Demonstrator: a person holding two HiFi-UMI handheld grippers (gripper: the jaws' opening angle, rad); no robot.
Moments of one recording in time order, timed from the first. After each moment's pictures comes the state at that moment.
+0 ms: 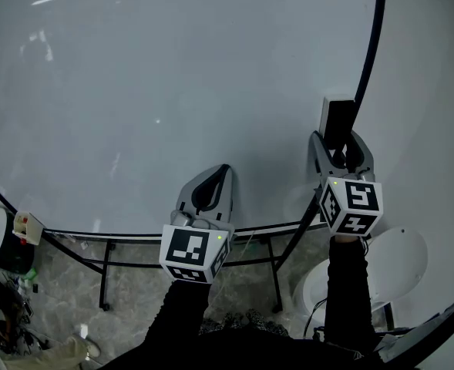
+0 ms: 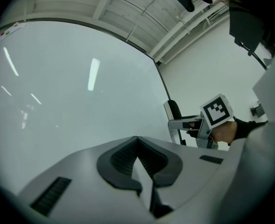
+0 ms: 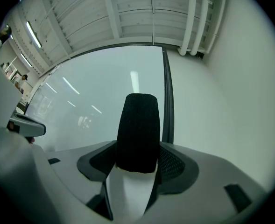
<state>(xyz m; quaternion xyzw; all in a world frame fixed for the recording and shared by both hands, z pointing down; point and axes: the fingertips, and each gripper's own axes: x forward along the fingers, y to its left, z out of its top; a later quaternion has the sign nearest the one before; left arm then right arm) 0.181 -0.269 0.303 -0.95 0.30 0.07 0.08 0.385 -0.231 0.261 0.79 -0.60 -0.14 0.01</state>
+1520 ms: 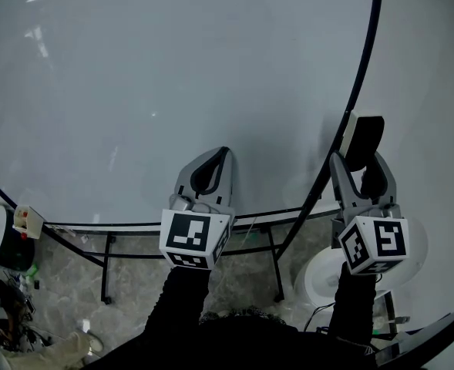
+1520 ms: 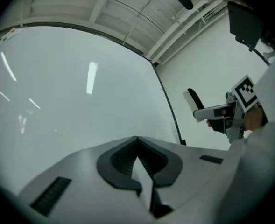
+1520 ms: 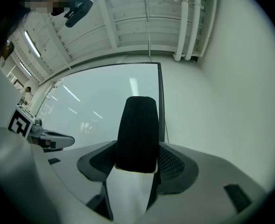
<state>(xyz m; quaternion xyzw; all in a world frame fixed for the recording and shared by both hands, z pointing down) 0.175 -0.268 0.296 -0.95 0.30 0.07 0.10 0.344 -0.142 0.254 0.78 -0.61 -0.14 -0.02</state>
